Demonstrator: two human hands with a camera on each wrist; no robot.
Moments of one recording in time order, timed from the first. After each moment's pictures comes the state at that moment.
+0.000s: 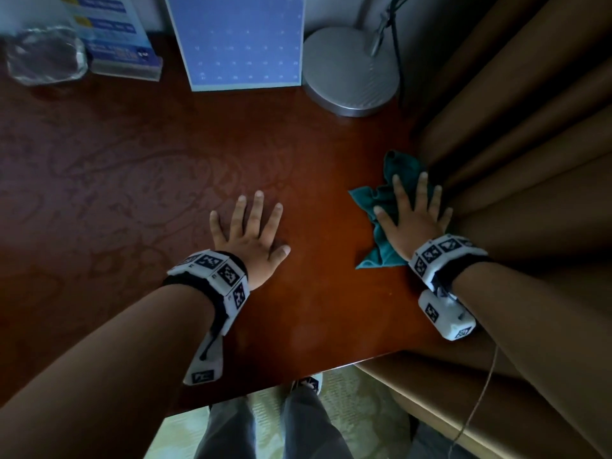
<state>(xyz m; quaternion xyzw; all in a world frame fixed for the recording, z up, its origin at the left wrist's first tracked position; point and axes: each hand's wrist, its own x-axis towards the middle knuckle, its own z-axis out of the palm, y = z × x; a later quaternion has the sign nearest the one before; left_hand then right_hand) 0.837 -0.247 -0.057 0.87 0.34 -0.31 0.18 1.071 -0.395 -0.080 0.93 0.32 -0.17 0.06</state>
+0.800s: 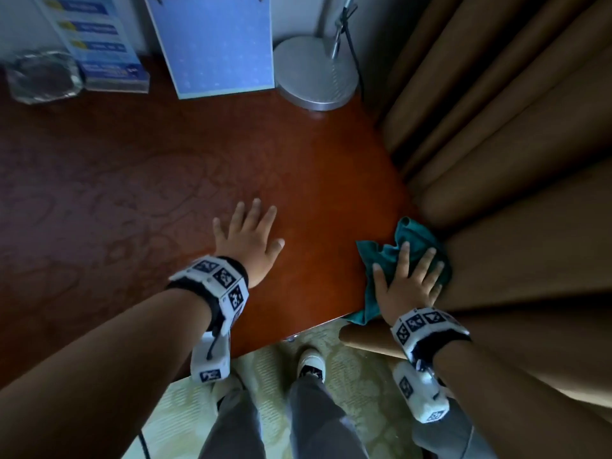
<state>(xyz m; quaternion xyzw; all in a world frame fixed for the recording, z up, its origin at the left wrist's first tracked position) 0.804 -0.280 -0.036 0.91 0.31 -0.20 0.20 0.934 -0.510 -0.078 0.98 0.13 -0.15 0.04</state>
